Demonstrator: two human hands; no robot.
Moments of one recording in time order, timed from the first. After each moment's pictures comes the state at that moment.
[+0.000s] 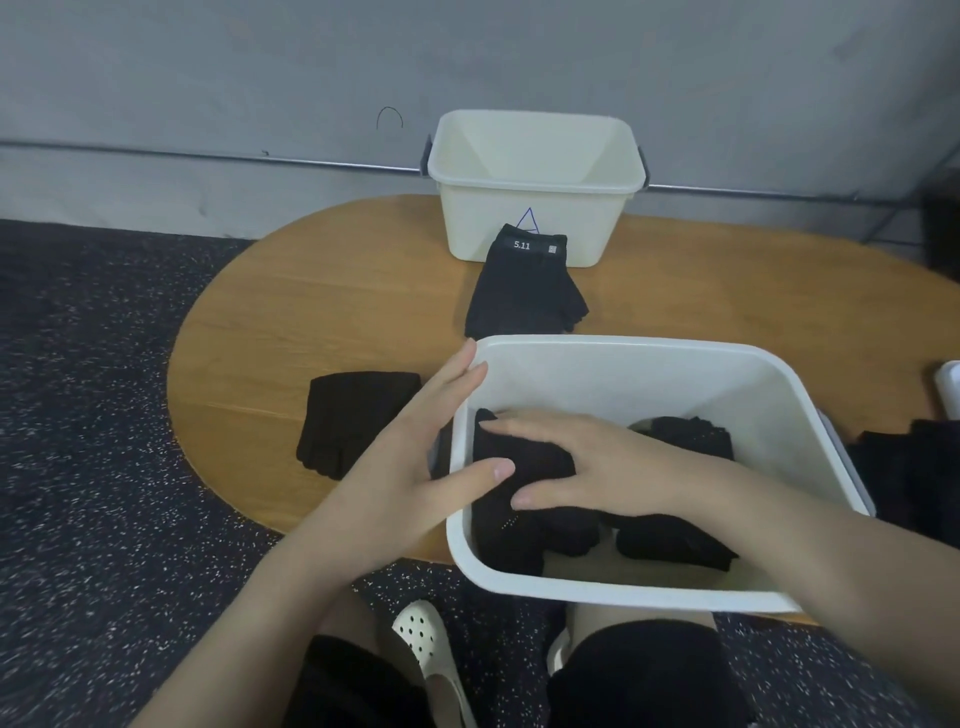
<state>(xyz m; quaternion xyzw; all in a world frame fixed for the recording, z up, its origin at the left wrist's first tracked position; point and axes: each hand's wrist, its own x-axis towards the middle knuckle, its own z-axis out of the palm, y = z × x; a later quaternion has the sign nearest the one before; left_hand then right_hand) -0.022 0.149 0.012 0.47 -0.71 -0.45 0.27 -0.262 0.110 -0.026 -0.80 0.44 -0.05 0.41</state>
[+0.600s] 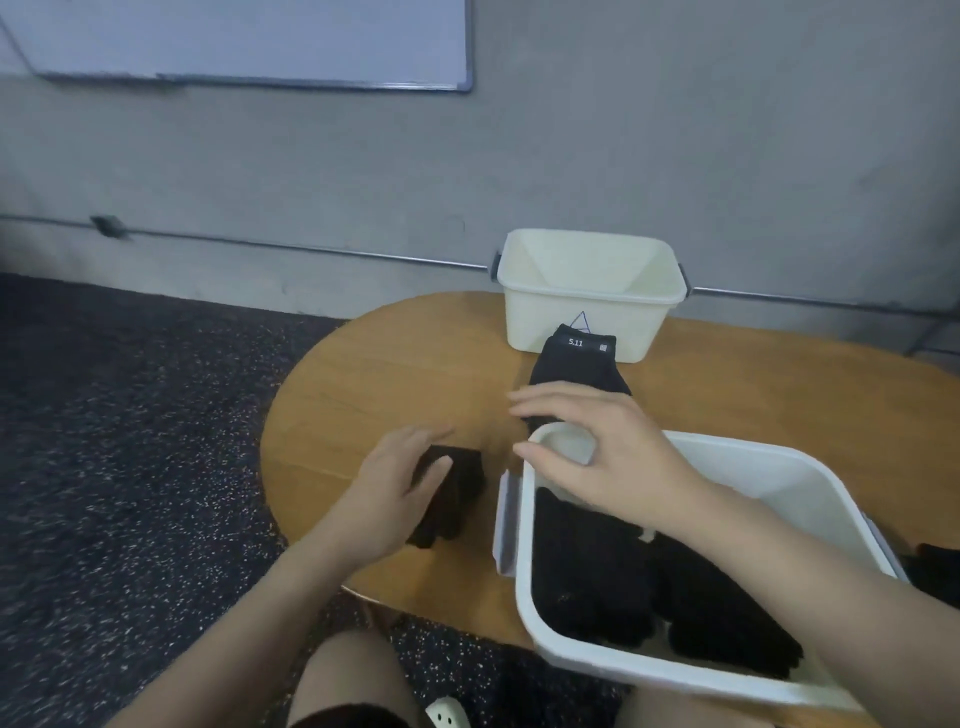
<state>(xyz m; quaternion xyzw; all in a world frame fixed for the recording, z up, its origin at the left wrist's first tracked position) 0.051 0.106 -0.006 0.59 -0.73 -0.26 0.22 -0.208 0.092 0.047 -0.83 0.41 -0.32 0.21</state>
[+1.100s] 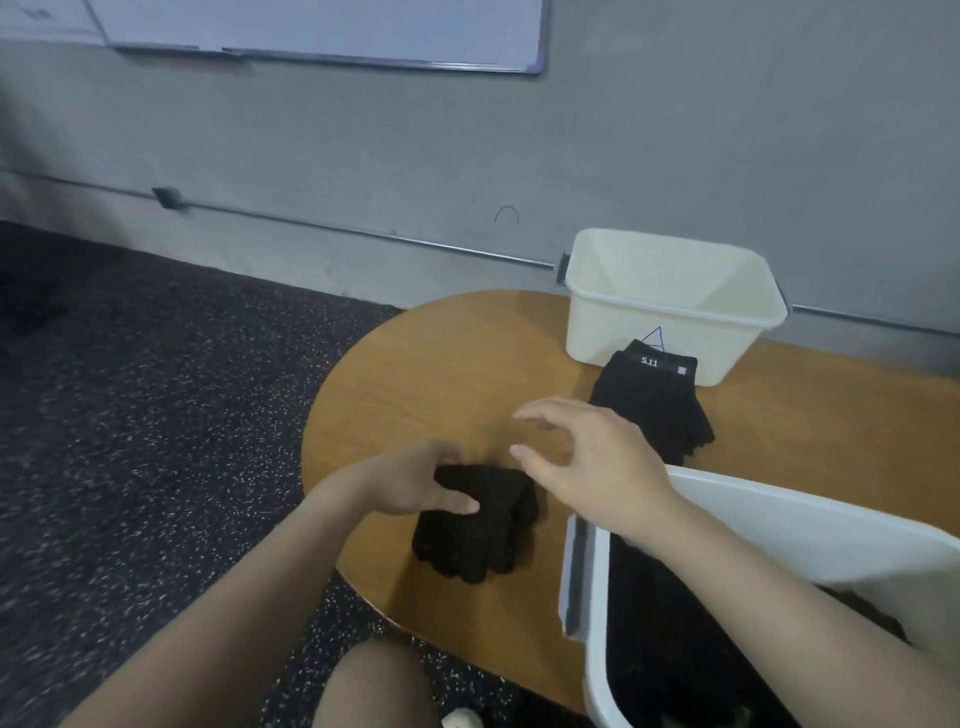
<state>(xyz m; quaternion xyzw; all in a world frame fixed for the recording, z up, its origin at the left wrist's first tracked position) 0.111 0.019 -0.036 0.62 -0.67 -0.41 0.00 -0.138 0.038 0.017 -0.80 0.51 -0.22 0.21</state>
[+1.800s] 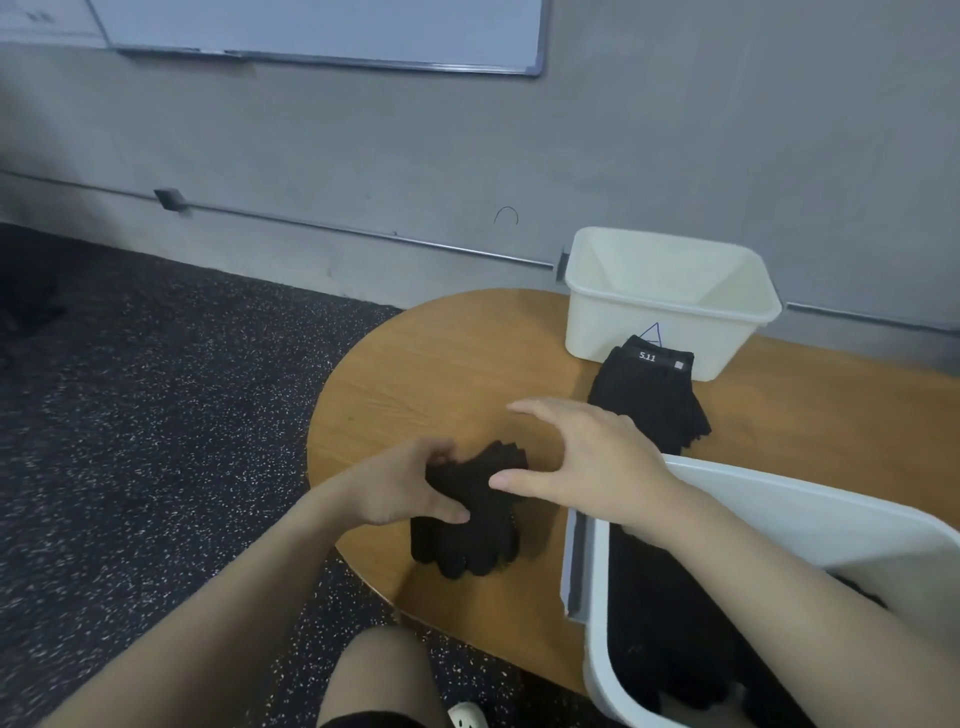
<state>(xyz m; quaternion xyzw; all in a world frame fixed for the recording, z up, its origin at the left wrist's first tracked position) 0.111 0.054 -0.008 0.58 -0.66 -0.47 0.12 -0.133 0.048 0.042 -0.83 0.51 -0.09 0.20</state>
